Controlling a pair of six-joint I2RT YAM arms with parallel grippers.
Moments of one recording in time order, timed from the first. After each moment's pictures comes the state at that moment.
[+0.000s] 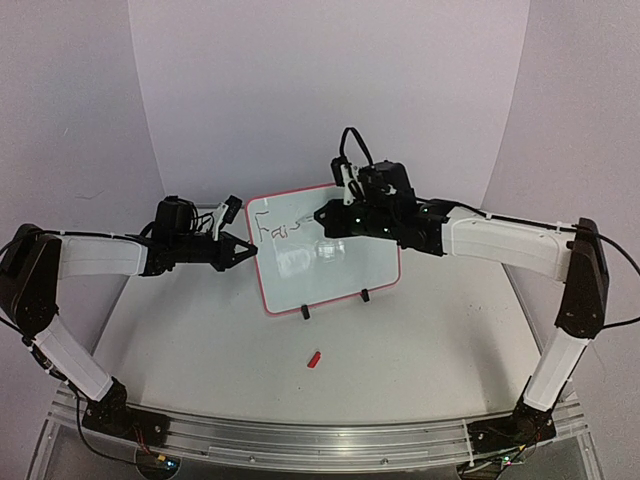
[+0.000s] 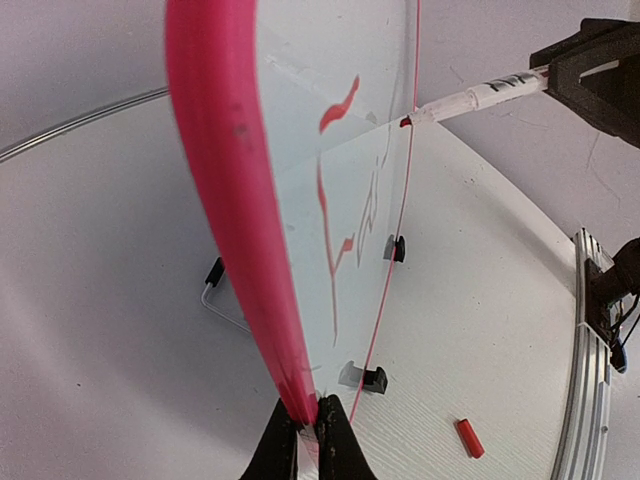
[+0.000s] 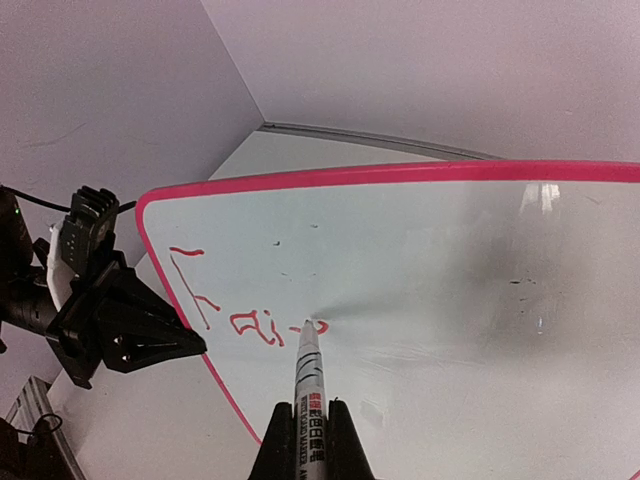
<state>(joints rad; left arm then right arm) -0.41 1.55 0.88 0.20 0.63 -0.04 0.84 1.78 1.48 -0.10 0.06 0.39</state>
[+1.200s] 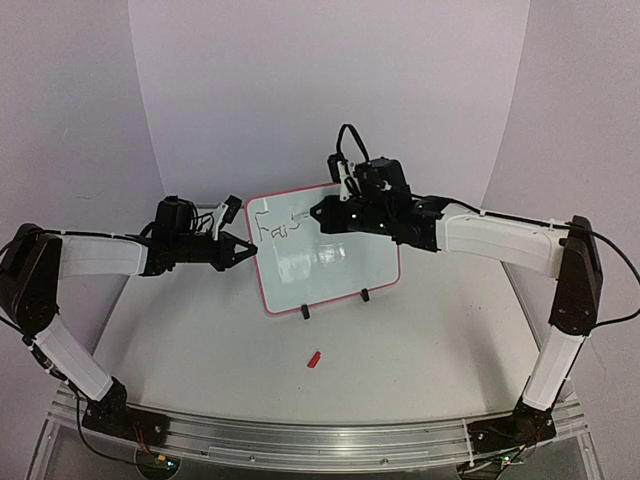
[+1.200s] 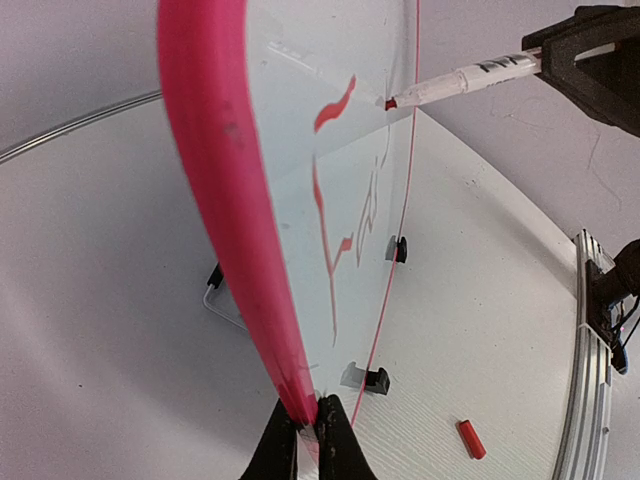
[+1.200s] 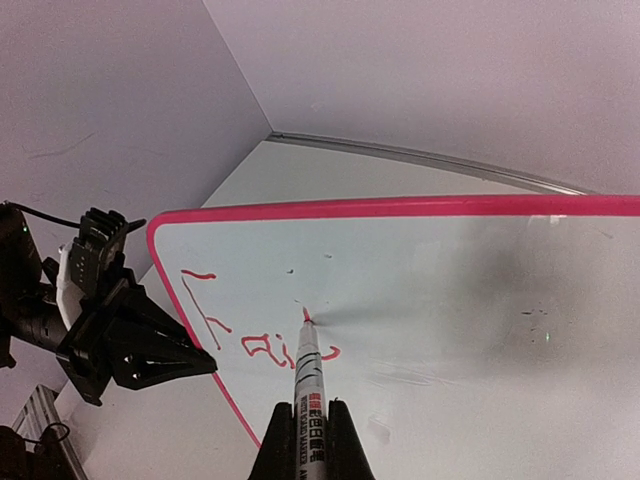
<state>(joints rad) -0.41 1.56 0.88 0.21 0.63 -0.04 0.83 1.82 1.54 -0.10 0.04 0.39</state>
